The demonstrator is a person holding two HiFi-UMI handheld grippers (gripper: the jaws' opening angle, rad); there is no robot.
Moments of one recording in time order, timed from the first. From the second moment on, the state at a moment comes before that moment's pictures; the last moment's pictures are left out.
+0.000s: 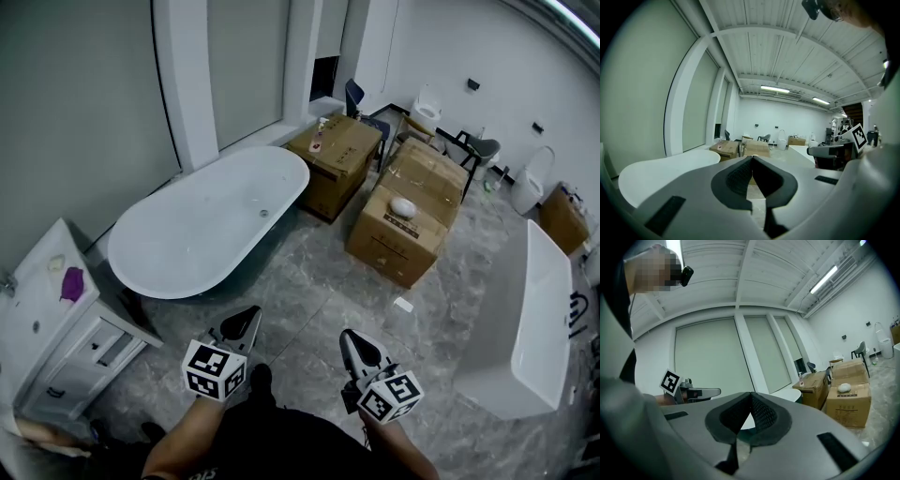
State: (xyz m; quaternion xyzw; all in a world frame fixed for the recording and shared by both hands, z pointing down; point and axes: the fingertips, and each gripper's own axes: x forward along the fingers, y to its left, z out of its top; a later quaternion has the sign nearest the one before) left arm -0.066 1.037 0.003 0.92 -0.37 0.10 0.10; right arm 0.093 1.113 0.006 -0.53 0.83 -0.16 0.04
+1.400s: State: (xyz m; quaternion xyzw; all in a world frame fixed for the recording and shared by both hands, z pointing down) left arm -0.086 0.730 0.052 0.90 -0.38 0.14 0.14; right arm 0.077 0.776 0.043 -0.49 0.85 -0.20 0.02
